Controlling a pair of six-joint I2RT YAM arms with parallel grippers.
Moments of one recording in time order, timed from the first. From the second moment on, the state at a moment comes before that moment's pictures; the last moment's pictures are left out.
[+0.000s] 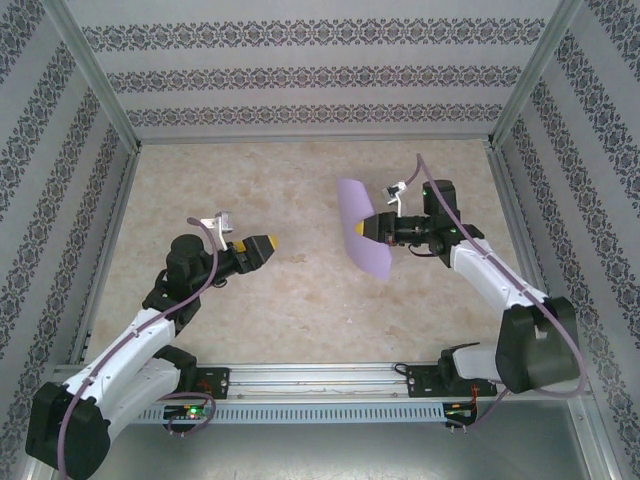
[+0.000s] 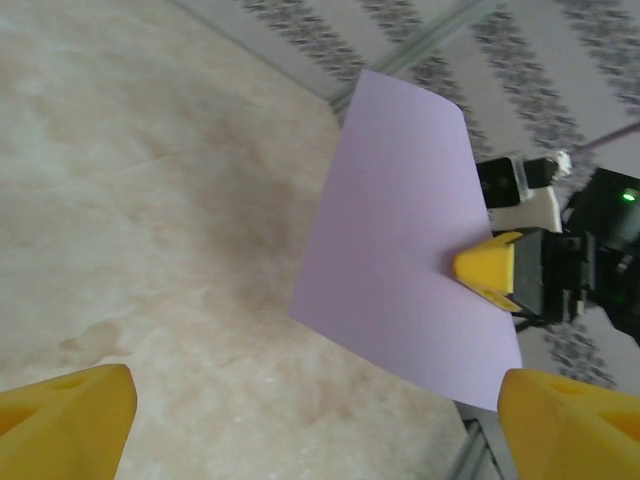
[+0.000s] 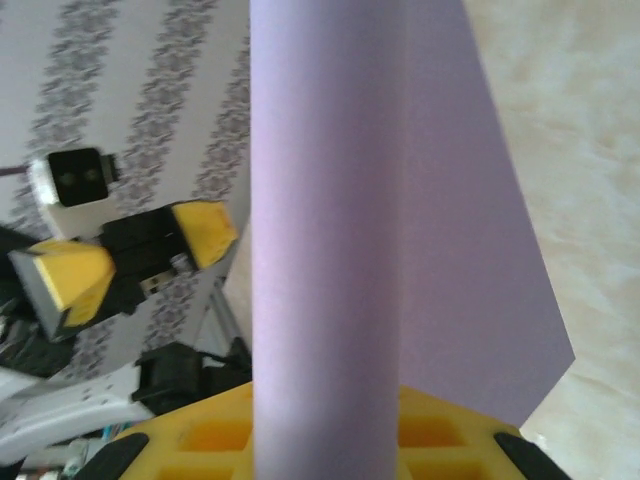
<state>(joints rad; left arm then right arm) -0.33 0.85 0.44 0.20 0.50 -0.80 0.19 1.30 0.83 -0.18 -1.05 0.50</state>
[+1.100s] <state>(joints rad) -0.40 1.17 0.68 0.50 0.92 -0.77 0.33 1.21 0.96 -0.13 -1.17 0.52</state>
